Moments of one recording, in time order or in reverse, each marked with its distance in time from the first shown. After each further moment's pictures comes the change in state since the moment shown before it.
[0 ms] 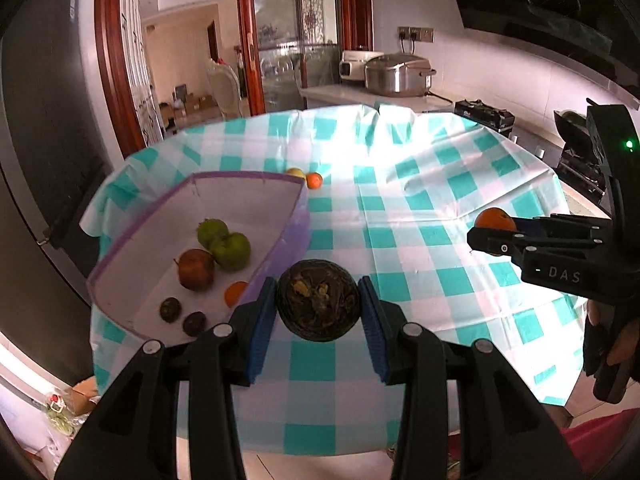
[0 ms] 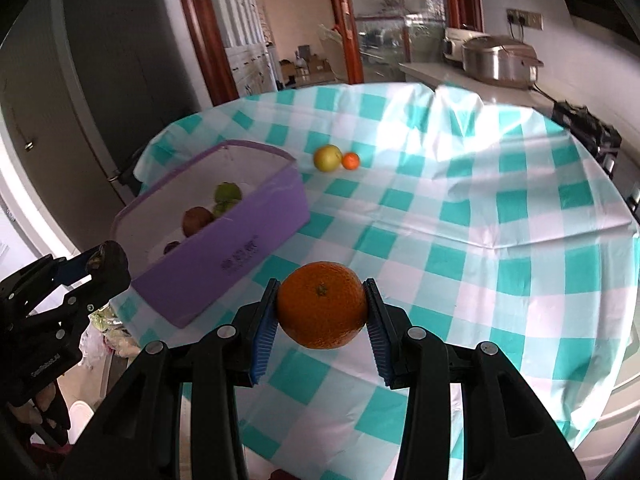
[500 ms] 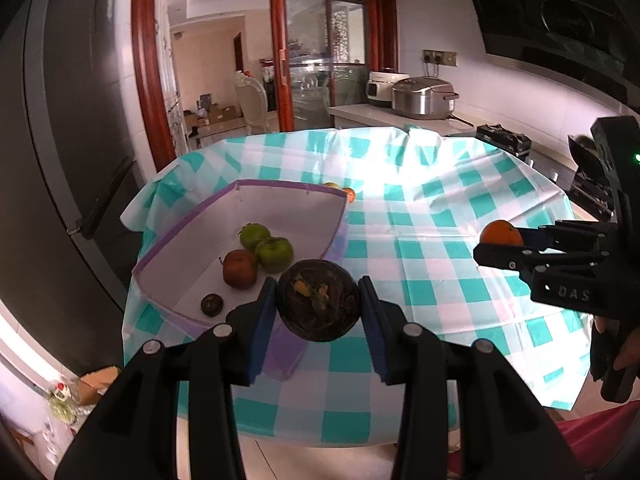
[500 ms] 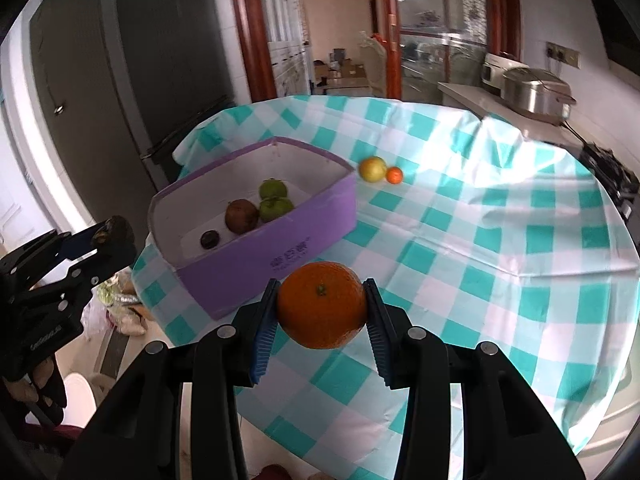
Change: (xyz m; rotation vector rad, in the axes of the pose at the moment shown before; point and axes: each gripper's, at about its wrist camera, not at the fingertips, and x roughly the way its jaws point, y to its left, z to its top) left arm -0.039 0.044 -0.017 -0.074 -0.056 0.059; right arm -0.011 0.063 0.005 -0.139 -0.007 0.046
